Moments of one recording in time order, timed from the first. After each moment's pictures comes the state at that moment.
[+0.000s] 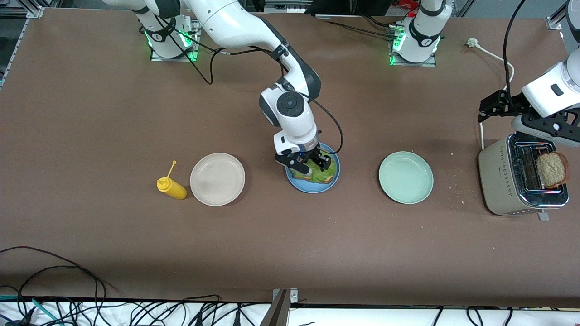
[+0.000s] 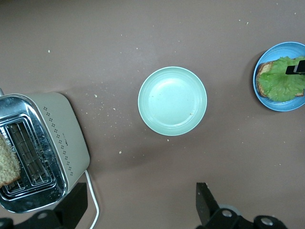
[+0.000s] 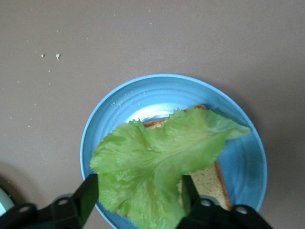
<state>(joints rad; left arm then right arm) -0.05 0.05 0.02 -1.61 -0.02 1.61 0.28 0.98 0.96 -0.25 -1.18 0.34 2.37 1.18</state>
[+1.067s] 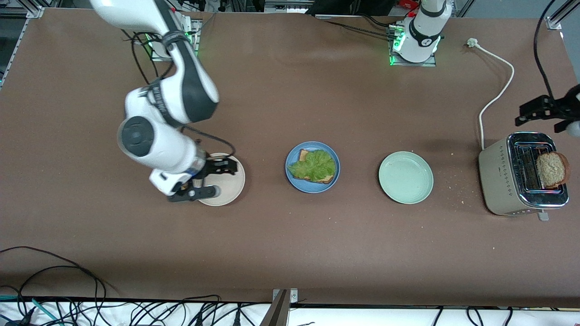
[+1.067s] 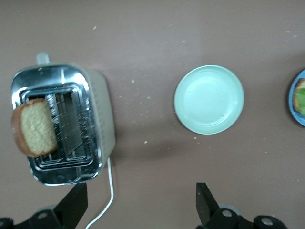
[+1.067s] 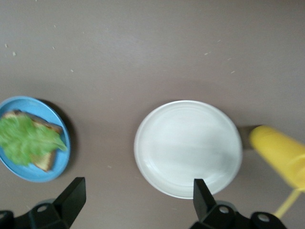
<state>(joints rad) 0.10 0.07 0.05 -1.60 -0.02 1.60 0.29 0.59 0.59 -0.27 -1.32 0.34 1.87 0.12</state>
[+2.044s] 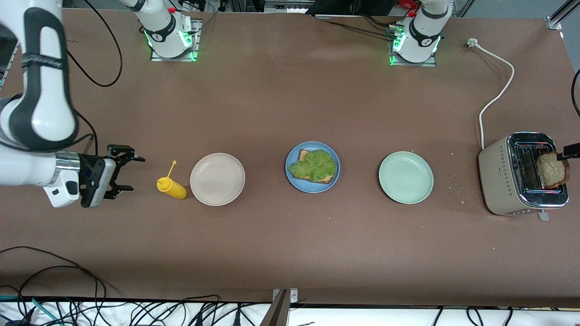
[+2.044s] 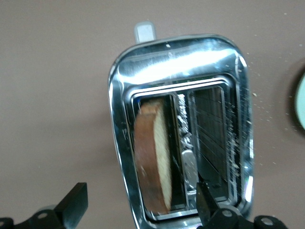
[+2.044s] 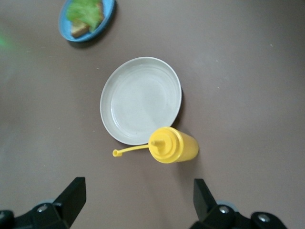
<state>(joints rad) 0.44 0.46 0.05 -1.48 -0.02 1.84 0.66 0.17 0.52 -0.27 -1.46 0.57 1.70 -1.32</state>
